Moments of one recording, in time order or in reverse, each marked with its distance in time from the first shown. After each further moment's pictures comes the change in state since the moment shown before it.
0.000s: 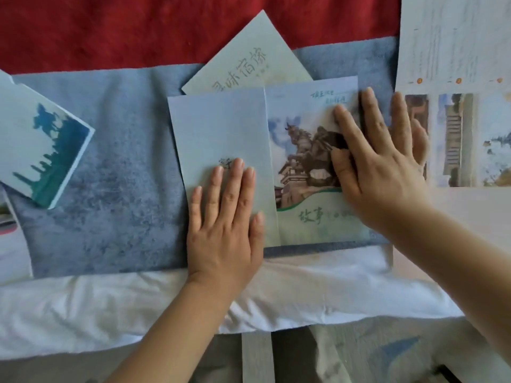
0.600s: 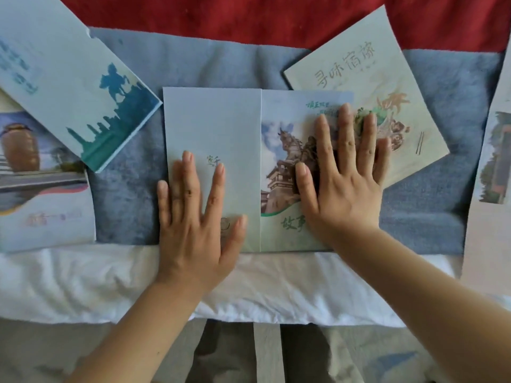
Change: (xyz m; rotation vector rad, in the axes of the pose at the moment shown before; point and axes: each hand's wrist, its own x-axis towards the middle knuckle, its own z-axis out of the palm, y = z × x) left_hand -0.048 -0.132 -0.010 -0.126 0.119 -0.124; right_hand -0.005 -0.151 0.058 -0.071 0.090 -0.055
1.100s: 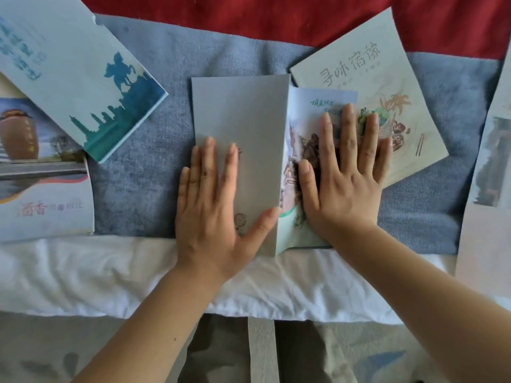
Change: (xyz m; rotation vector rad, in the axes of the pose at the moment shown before) left_hand 0.017 0.025 -0.011 -0.226 -0.057 -0.107; right_hand 0.001 0.003 0.008 -0.012 0.056 -0.016
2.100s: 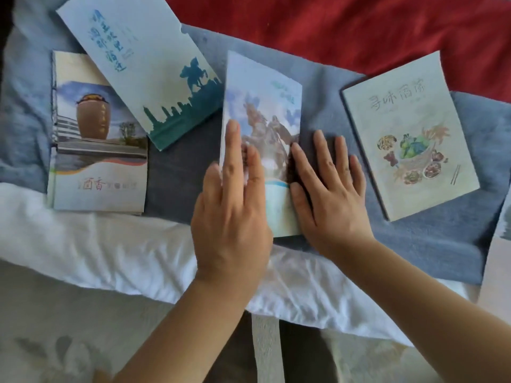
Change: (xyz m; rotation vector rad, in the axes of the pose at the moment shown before) left_hand -0.012 0.012 -0.040 0.203 0.180 -0.151; right_hand -0.004 -0.057 -0.020 0.178 -0.141 -0.287
